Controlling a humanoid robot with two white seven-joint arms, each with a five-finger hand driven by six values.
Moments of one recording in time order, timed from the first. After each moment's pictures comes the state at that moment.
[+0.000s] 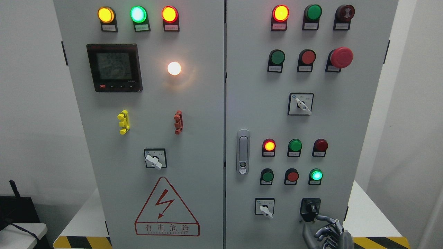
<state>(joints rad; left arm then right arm) 0.00 -0.09 0.08 0.06 0.00 -0.16 0.05 -0.18 0.07 0.00 -1.53 0.15 -0.09 -0.30</state>
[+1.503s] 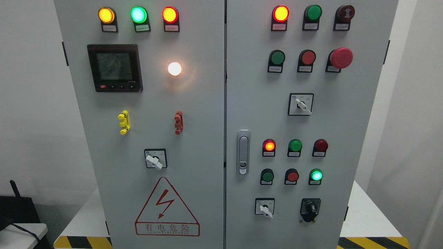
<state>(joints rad) 0.00 -0.09 0.08 0.06 0.00 -0.16 0.05 0.15 -0.11 -0.03 -1.65 0.01 -0.41 0.08</state>
